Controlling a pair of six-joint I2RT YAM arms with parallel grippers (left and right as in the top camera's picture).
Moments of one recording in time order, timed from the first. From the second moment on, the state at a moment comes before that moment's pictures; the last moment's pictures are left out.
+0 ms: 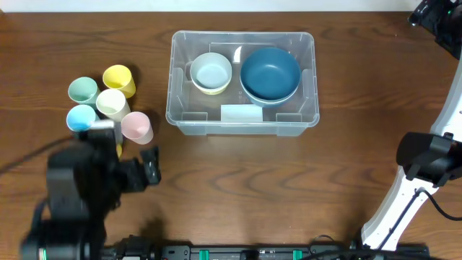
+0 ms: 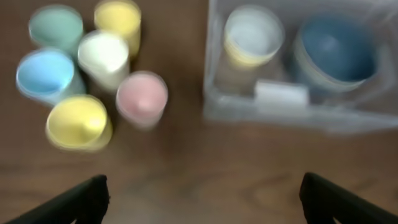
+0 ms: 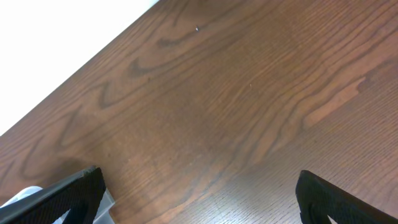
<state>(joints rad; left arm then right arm) -0.02 0.80 1.17 -1.18 0.09 -0.17 -0.30 2.25 2.68 -1.46 0.01 0.42</state>
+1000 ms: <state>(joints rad) 0.30 1.45 1.26 -0.97 0.11 -0.19 -0.30 2.25 2.68 -1.46 0.01 0.42</state>
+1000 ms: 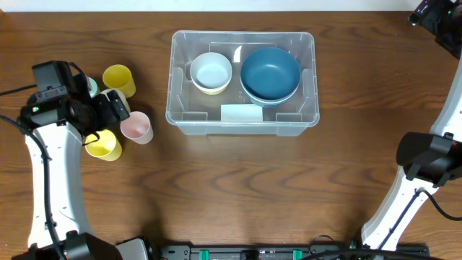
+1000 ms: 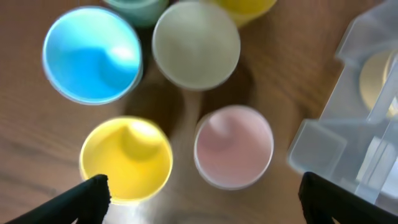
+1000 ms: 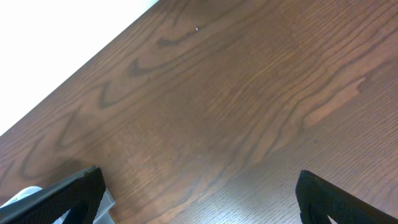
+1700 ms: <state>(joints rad) 0.30 1.70 1.27 -0.92 0.13 -0.13 -0.30 2.25 2.68 -1.46 0.01 0.42</state>
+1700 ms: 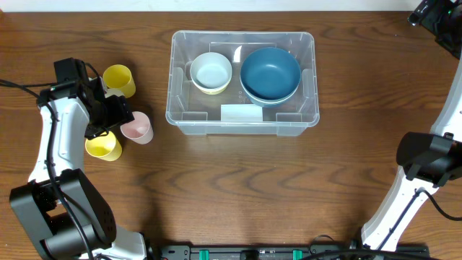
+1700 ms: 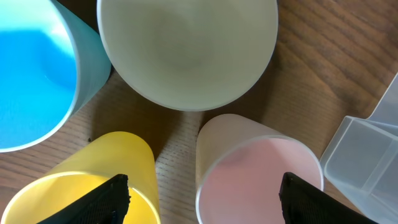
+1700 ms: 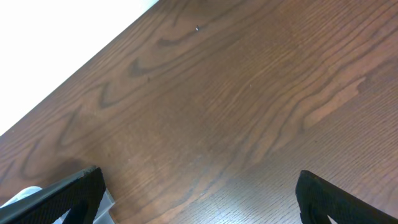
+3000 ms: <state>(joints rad) 0.17 1.72 1.27 -0.88 -0.01 -0.07 -0.30 2.25 2.68 -1.46 0.01 0.42</state>
